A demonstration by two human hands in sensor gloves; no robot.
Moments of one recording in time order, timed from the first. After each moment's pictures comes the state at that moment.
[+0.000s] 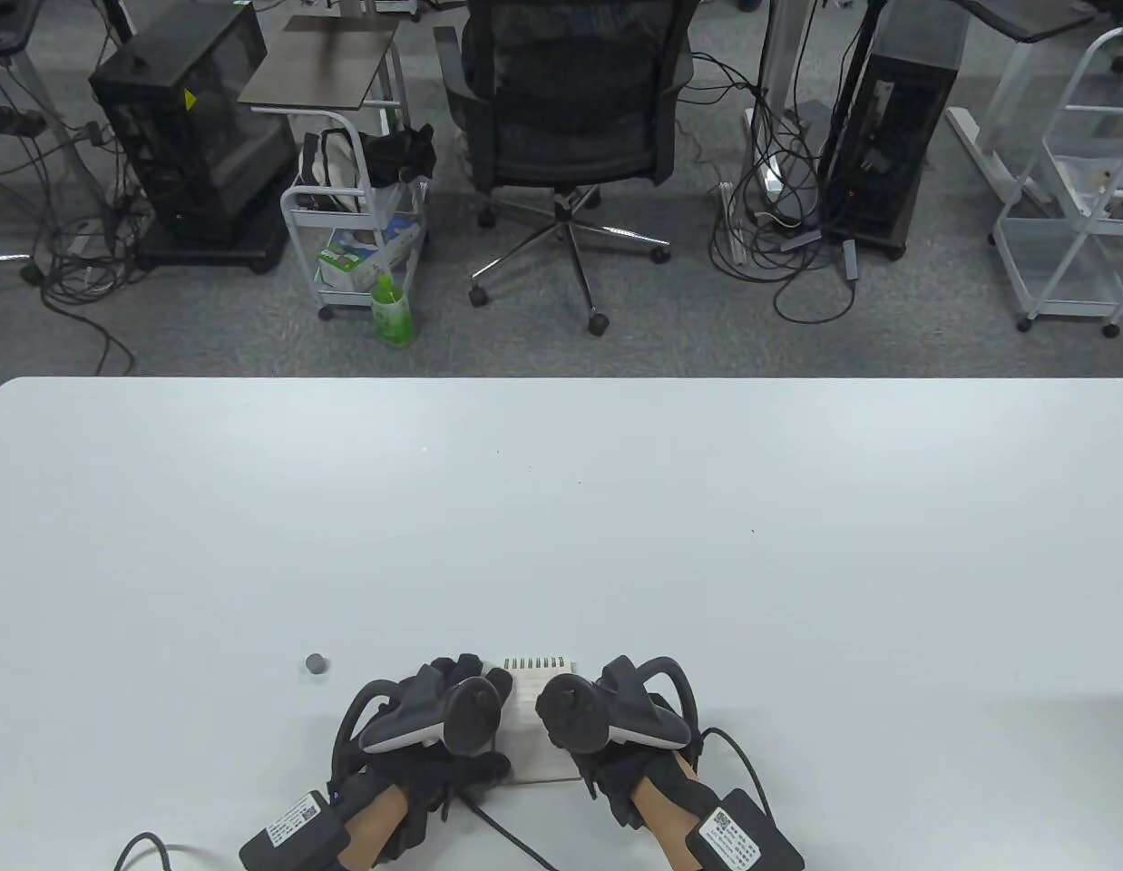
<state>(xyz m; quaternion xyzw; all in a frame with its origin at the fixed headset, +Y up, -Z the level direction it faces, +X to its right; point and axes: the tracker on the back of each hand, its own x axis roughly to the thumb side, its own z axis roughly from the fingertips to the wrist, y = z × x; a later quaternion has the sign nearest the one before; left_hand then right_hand) -0.165 -0.806 -0.280 -0.22 -0.24 -0.02 0.94 0.013 -0.758 -0.275 0.29 0.07 0.95 0.09</state>
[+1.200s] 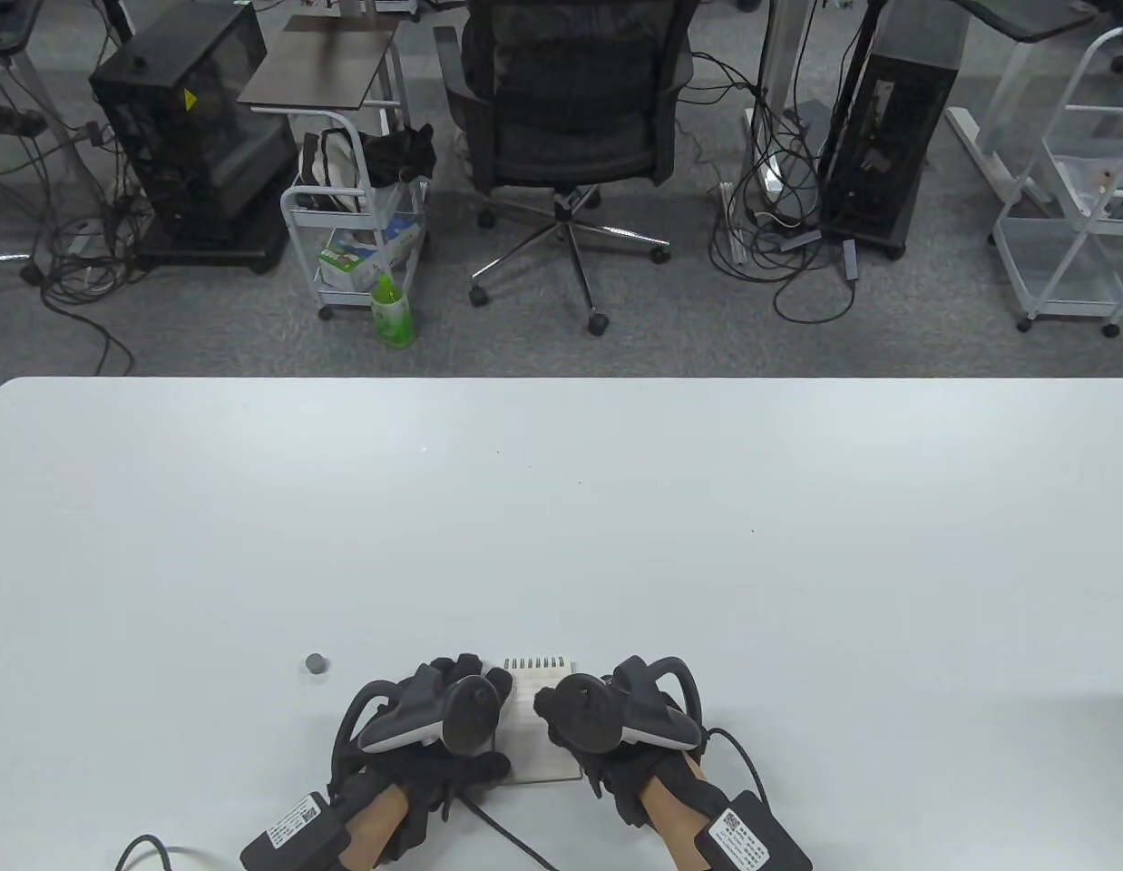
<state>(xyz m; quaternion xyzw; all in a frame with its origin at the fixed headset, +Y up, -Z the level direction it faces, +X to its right) -0.167 -0.807 -0.280 -0.23 -0.23 -0.01 0.95 0.018 -0.756 -0.274 0.30 0.04 0.95 0.09</state>
